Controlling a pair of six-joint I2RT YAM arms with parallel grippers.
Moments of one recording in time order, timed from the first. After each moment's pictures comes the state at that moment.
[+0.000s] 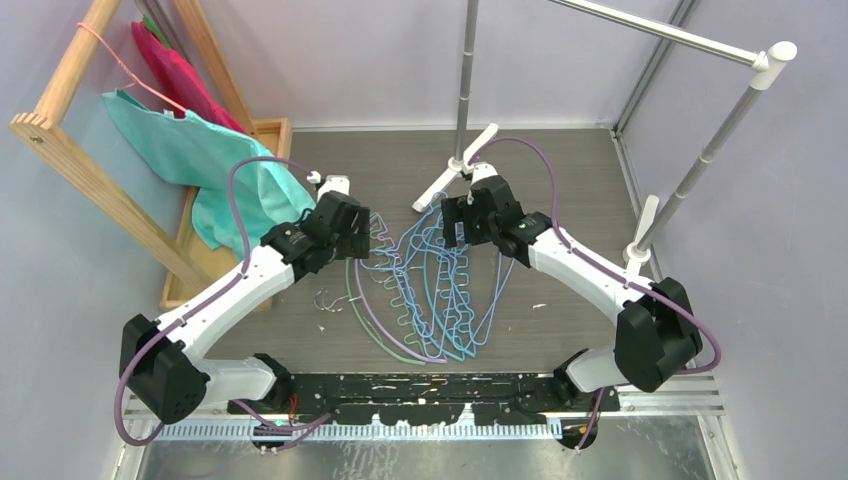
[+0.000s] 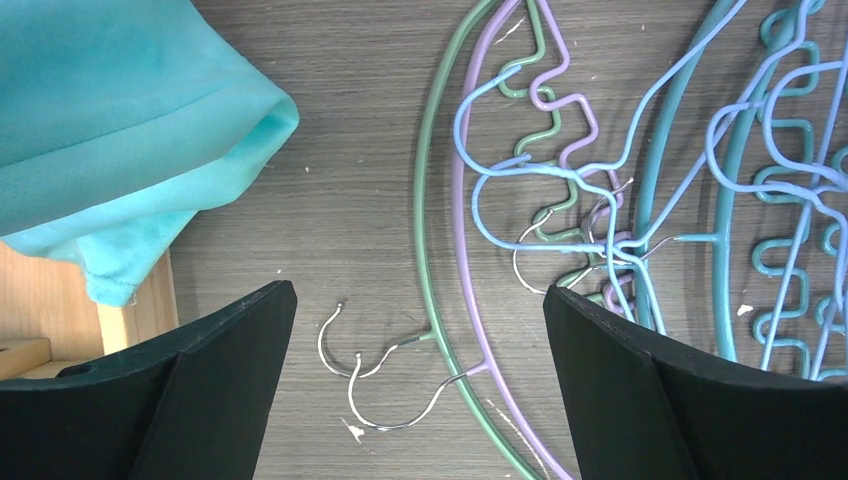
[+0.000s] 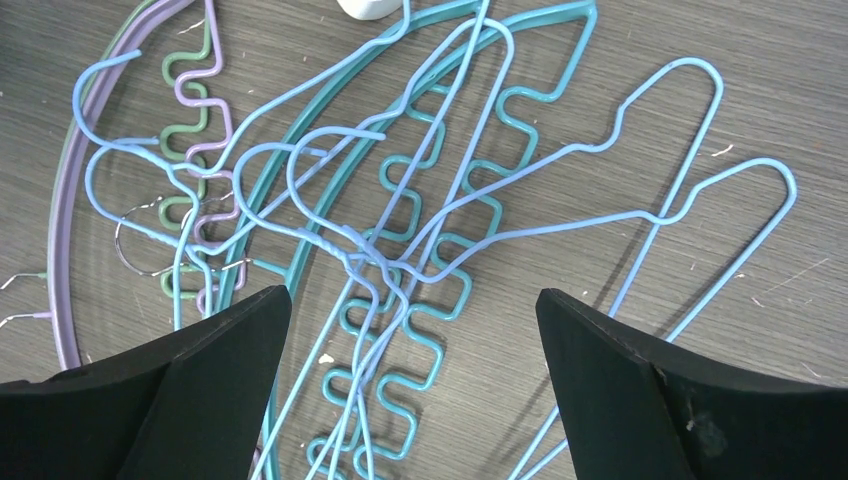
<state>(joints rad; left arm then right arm) -0.63 1.24 1.04 -0.67 -0.45 -0.46 0.58 1.41 1.02 -0.32 0.10 0.27</state>
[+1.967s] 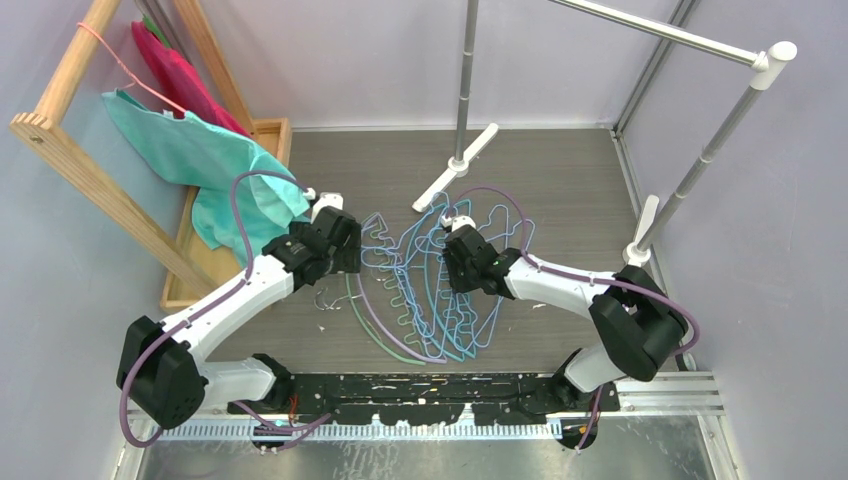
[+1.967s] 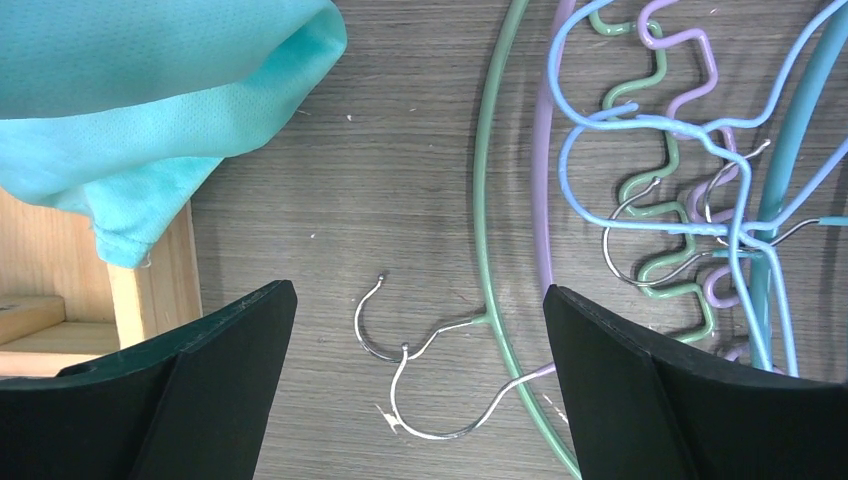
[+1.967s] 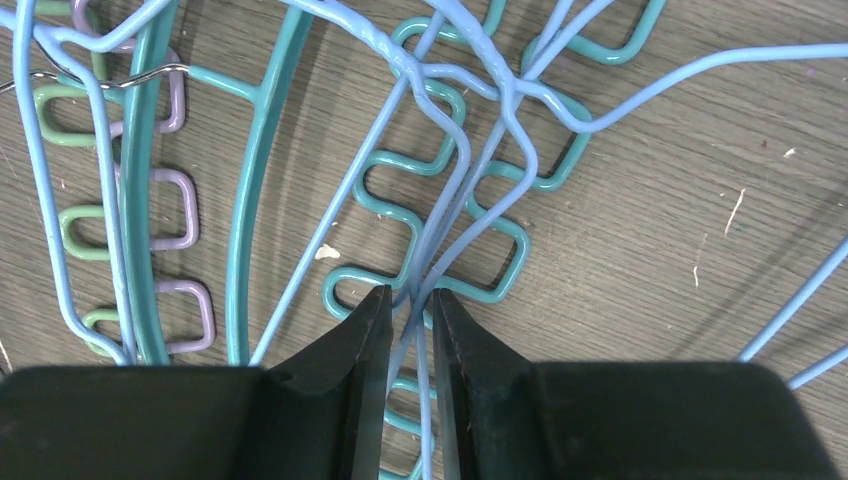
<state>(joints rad) -0.59 1.22 0.90 -0.65 -0.48 -0.46 0.76 1.48 0.79 -0.24 0.15 0.38</state>
